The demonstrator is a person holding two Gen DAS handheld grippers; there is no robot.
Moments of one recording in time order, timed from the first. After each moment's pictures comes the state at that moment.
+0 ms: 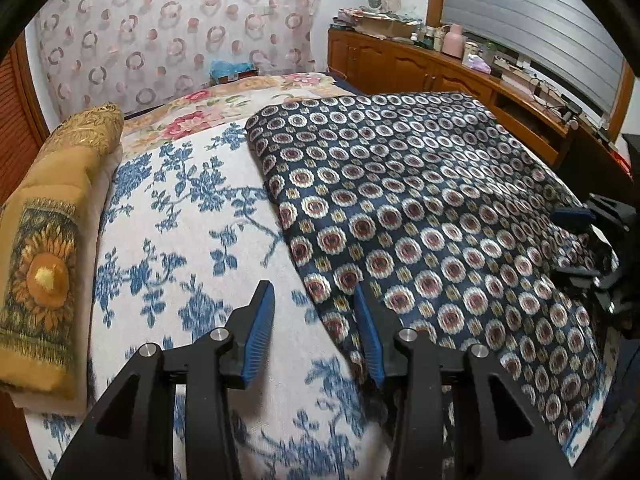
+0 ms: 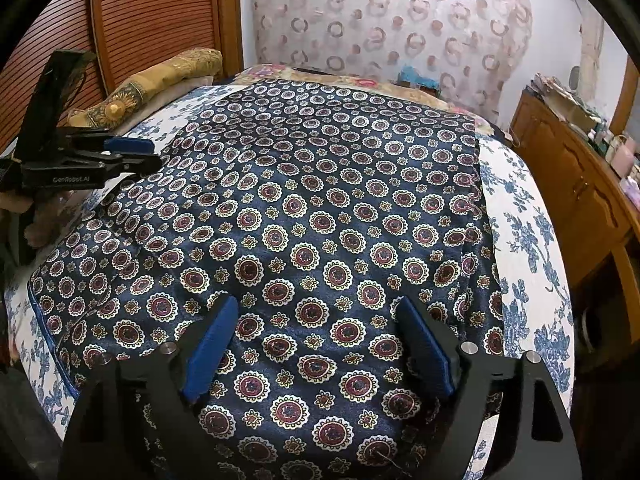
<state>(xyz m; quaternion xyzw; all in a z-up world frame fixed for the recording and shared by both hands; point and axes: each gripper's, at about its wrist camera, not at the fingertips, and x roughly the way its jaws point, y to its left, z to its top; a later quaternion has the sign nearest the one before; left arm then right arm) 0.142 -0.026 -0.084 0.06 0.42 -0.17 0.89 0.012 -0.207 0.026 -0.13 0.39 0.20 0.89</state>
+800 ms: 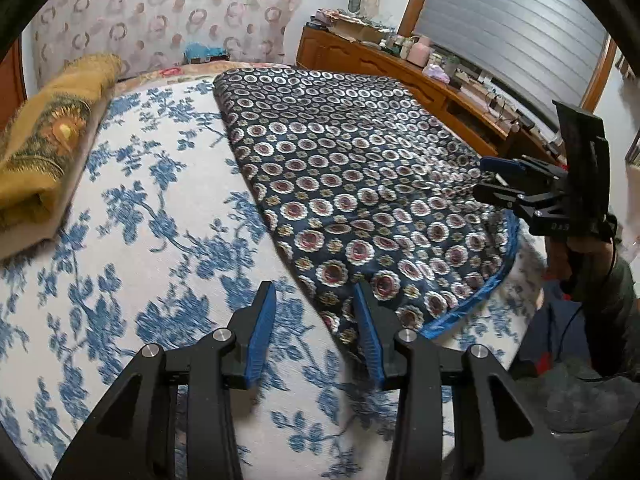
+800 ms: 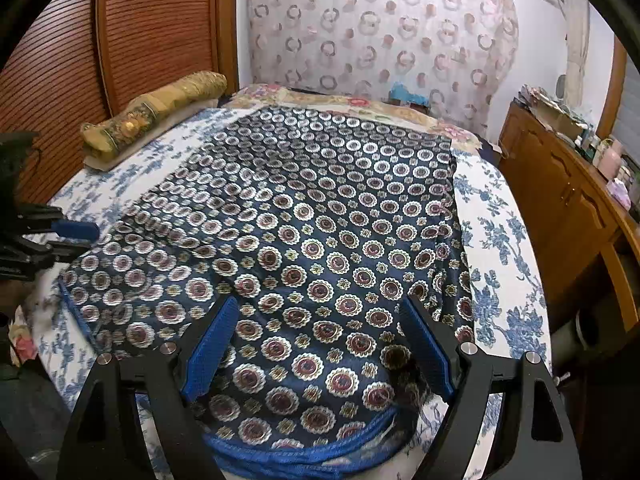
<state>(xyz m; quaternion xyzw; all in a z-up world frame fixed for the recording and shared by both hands) 0.035 -0.012 -0.081 -0.03 0.44 -0.25 0.86 -0.030 -0.221 0.049 -0.12 0.35 0.19 0.91</state>
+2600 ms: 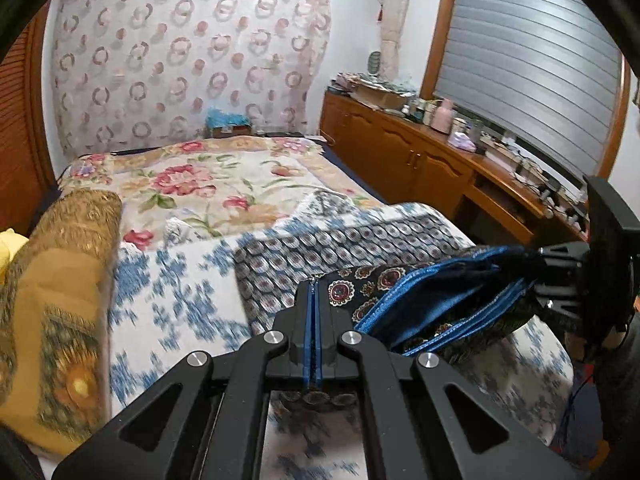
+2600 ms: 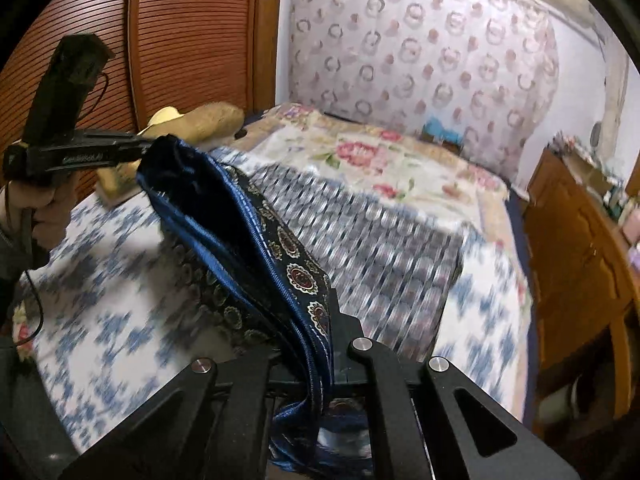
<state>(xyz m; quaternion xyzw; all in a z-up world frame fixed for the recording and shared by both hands) 0.179 -0.028 0.001 -0.03 0.34 -0.19 0.92 0.053 -0.211 0.109 -0.16 0.31 0.25 0.90</state>
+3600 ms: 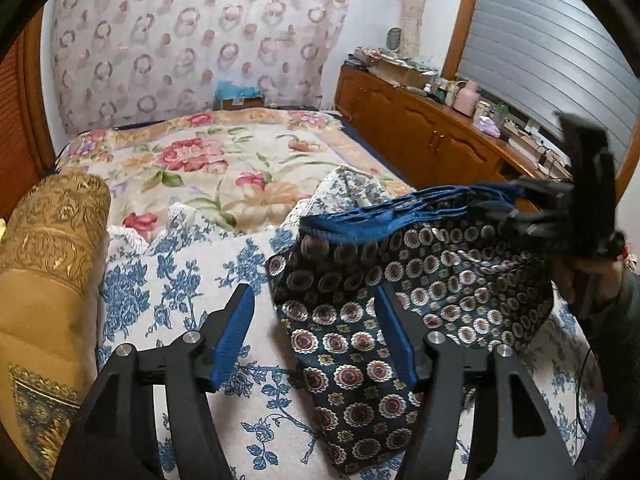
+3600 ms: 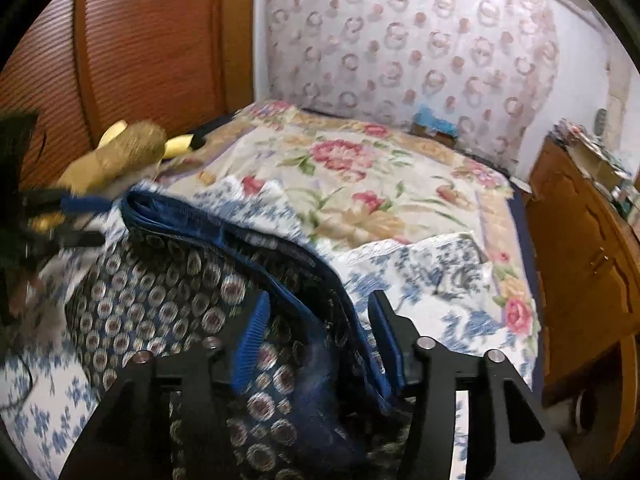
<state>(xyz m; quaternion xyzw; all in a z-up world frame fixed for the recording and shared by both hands) 0.253 -0.018 -0.041 -0.03 0.39 -0.17 0.91 0.217 -0.190 0.102 -0.13 0.33 0.23 0.91</state>
